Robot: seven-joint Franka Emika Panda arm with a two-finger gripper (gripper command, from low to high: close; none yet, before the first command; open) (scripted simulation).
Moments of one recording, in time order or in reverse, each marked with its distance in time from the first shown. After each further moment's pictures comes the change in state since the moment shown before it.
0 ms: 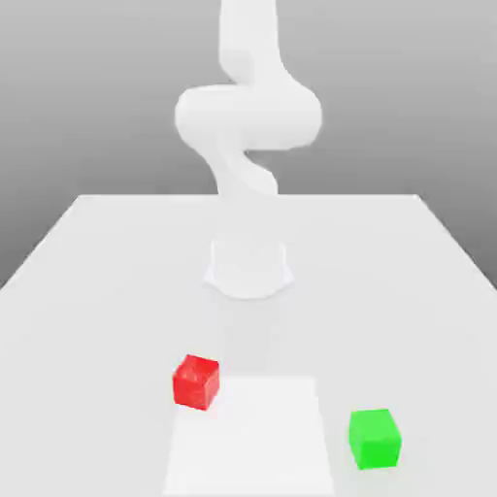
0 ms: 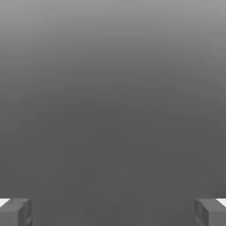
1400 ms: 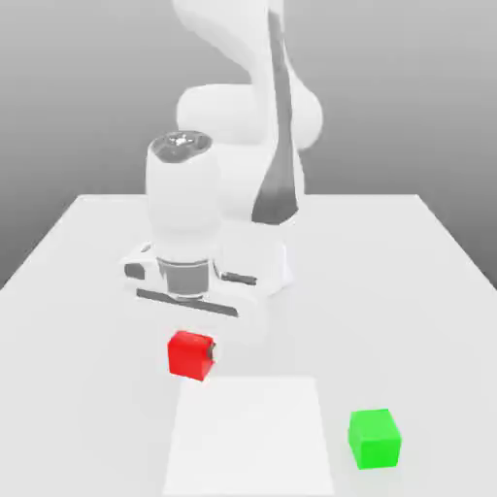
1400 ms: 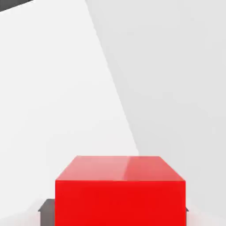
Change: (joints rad) arm -0.057 0.693 0.016 -0.455 -0.010 0.425 0.130
